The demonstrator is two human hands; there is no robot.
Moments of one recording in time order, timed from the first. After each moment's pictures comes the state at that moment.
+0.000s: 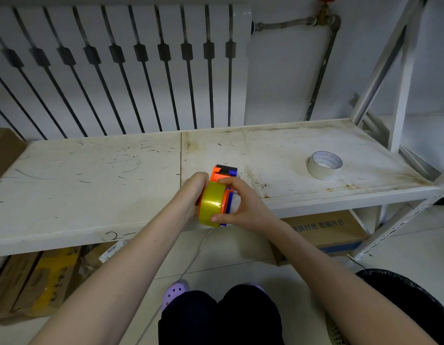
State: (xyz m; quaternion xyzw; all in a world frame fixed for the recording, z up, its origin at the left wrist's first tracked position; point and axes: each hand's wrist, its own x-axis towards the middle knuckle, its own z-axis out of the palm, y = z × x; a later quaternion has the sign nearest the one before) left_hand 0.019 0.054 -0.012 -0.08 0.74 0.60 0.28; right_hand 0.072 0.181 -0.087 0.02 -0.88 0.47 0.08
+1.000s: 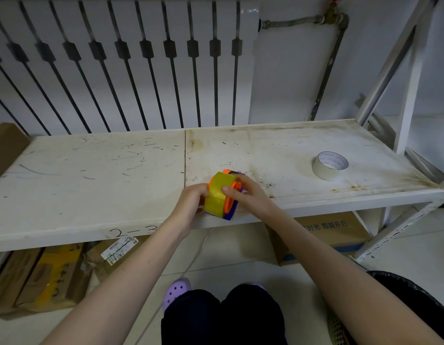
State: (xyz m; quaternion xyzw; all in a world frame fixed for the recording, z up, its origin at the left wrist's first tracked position) left_hand 0.018 0.027 -0.053 0.01 0.72 0.65 0.23; right_hand 0.055 0.183 -0.082 -0.07 -0.80 0.59 0.01
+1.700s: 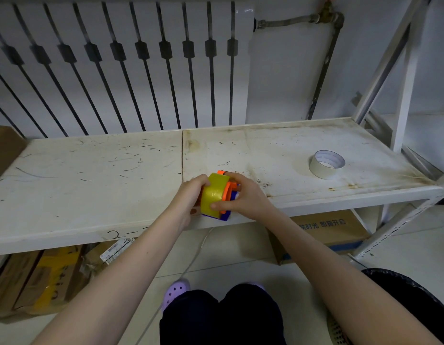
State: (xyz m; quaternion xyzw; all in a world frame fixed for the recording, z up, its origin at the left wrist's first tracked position) left_hand 0.011 0.038 -0.038 -0.05 0.74 0.62 0.26; right_hand 0.054 0.181 -0.078 -0.07 -0.87 0.48 0.04
